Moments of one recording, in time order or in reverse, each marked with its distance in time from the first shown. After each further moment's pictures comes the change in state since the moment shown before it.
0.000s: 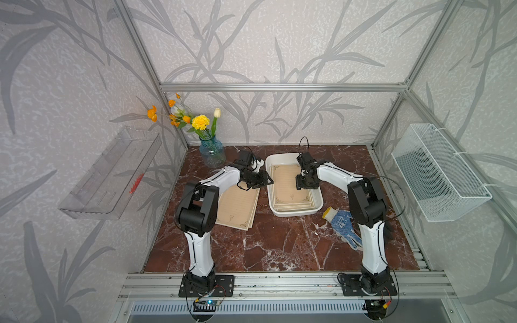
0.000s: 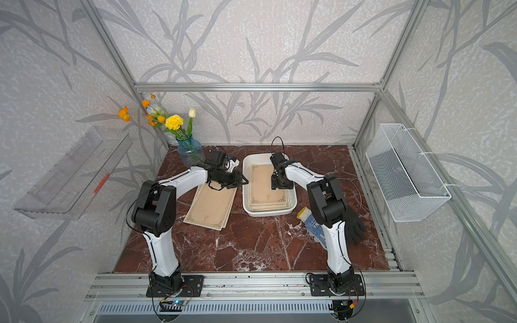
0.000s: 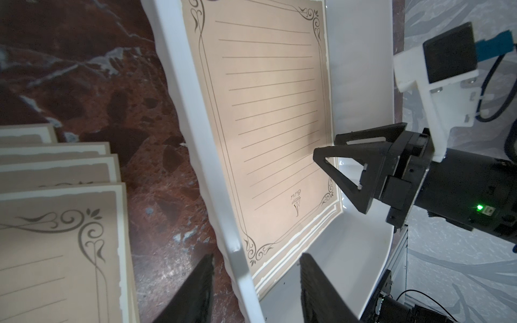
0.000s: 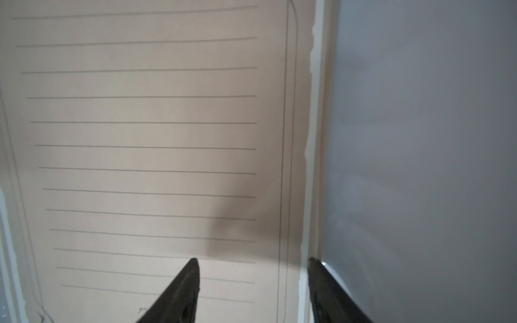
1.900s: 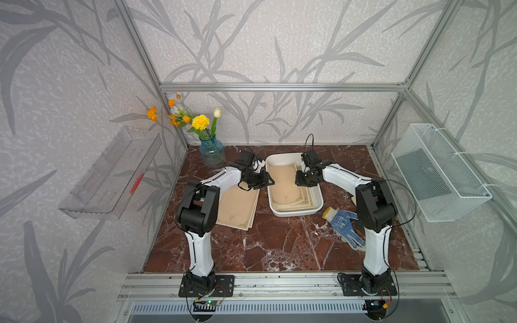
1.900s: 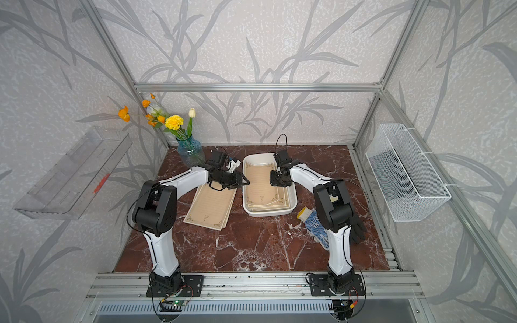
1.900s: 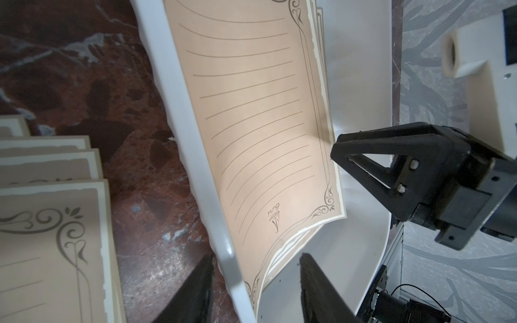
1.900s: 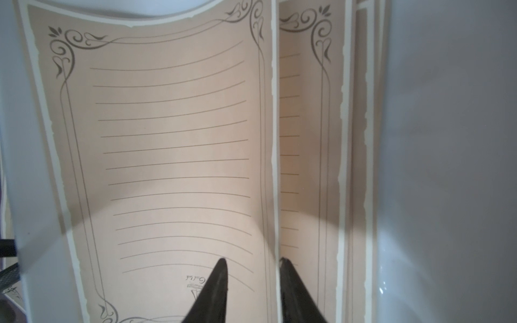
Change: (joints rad) left arm -0.011 0.008 0.001 -0.003 0.011 -0.008; right arm -0.030 -0.108 -0.105 0.167 -0.213 0.078
